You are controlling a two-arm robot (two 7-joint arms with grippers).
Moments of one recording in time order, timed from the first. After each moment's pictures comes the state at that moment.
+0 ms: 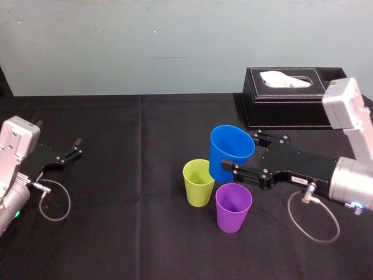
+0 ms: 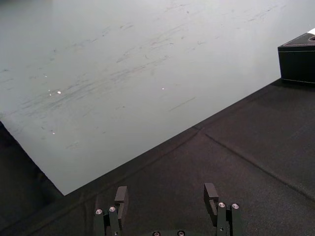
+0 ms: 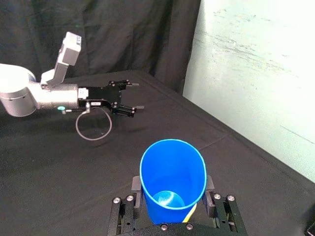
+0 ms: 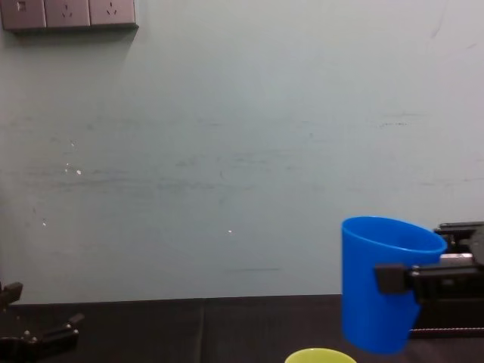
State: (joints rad) left arm -0.20 0.60 0.45 -1.41 -0.25 -0.12 0.03; right arm 0.13 0.78 -0.35 -1.88 0.53 0.20 0.53
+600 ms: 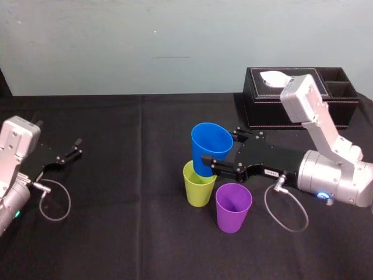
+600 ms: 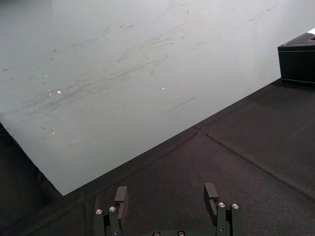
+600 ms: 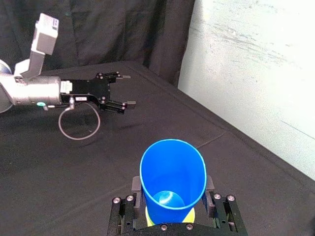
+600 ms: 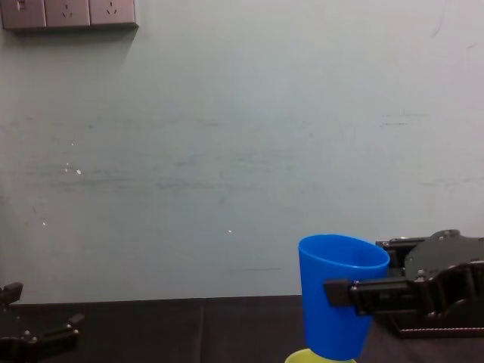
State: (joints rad) left arm -0.20 0.60 0.45 -1.41 -0.25 -0.12 0.03; right arm 0.26 0.68 -0.46 -1.78 0.45 0.25 0.50
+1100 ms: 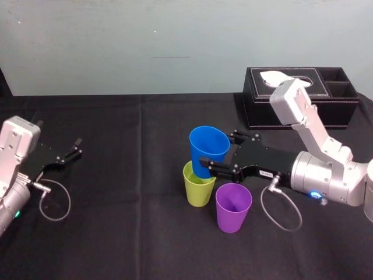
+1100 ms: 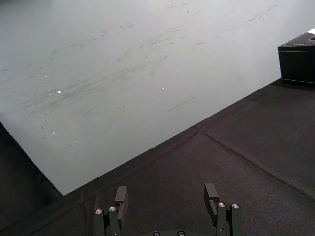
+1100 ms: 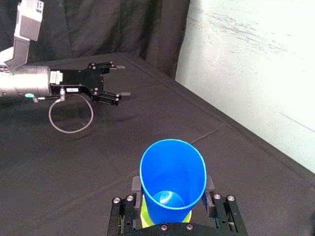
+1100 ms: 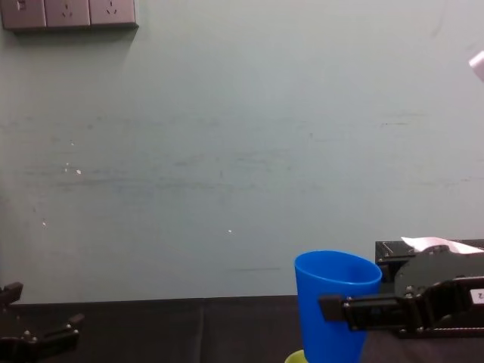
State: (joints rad) left arm -0.20 0.60 0.45 -1.41 -0.25 -0.12 0.03; right arm 0.29 0.64 -0.48 -1.72 0.41 0.26 0.50
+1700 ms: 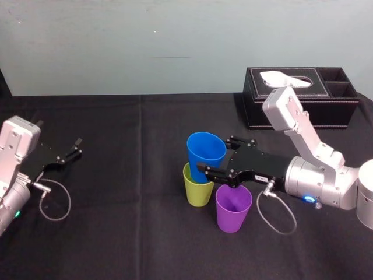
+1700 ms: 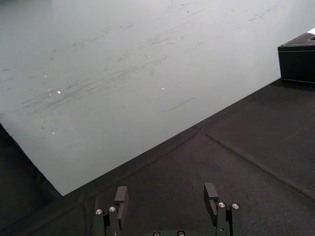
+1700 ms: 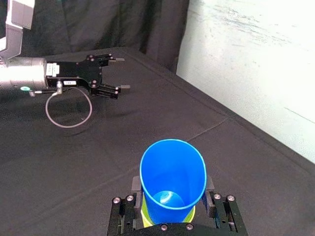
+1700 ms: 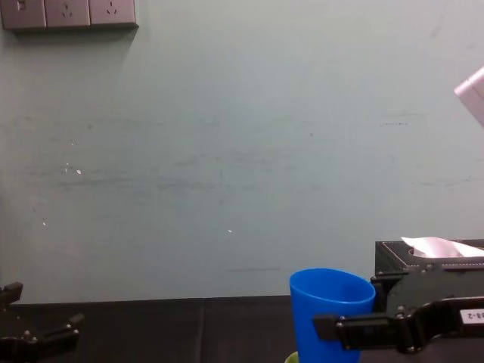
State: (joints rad) left arm -0.20 0.60 0.45 -1.41 -0.25 -0.12 0.03; right arm 0.29 0.61 -0.49 -1.68 0.38 0.25 0.50
